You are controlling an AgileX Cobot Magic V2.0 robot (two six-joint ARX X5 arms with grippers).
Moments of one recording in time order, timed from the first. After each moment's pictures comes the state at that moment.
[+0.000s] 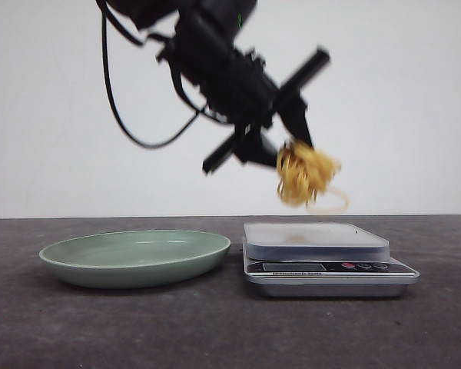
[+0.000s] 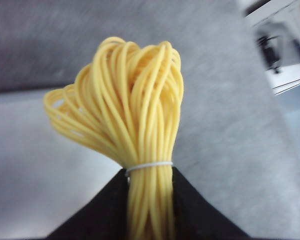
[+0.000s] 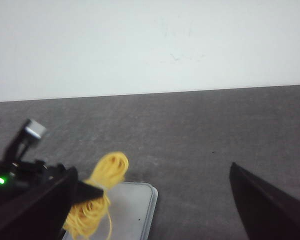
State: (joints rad) left arm -0.74 1.90 1.37 -0.11 0.24 -0.69; right arm 0.00 0.54 0.86 -0.52 -0.29 0.18
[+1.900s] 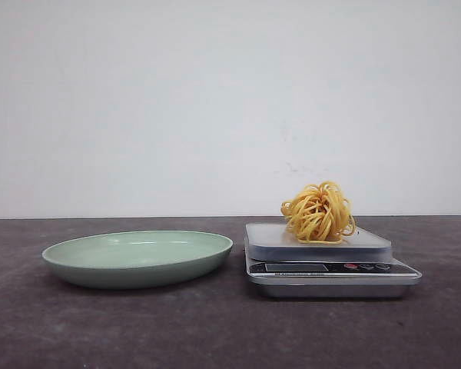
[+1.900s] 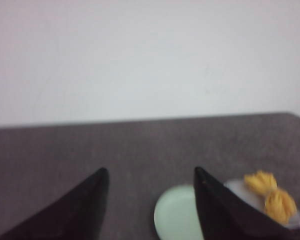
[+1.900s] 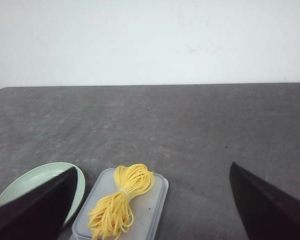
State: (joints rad) left arm -0.69 0.41 1.28 -1.04 -0.44 -0.18; right arm 0.02 0.54 0.86 -0.54 -0.34 0.14
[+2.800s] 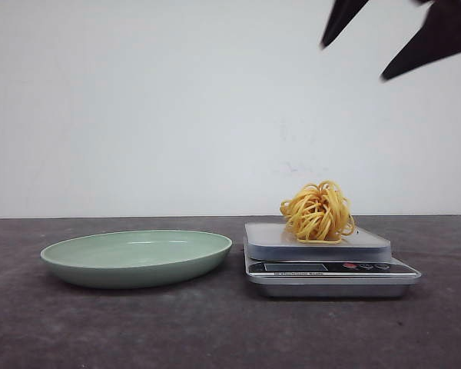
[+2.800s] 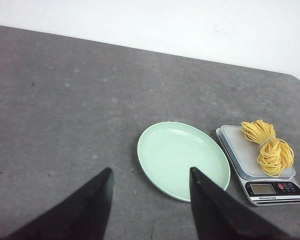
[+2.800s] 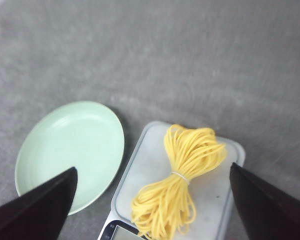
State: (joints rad) left arm -0.69 0.20 0.88 -1.01 -0.39 -0.41; right arm 0.37 1.27 1.11 -0.49 -0.24 0.25
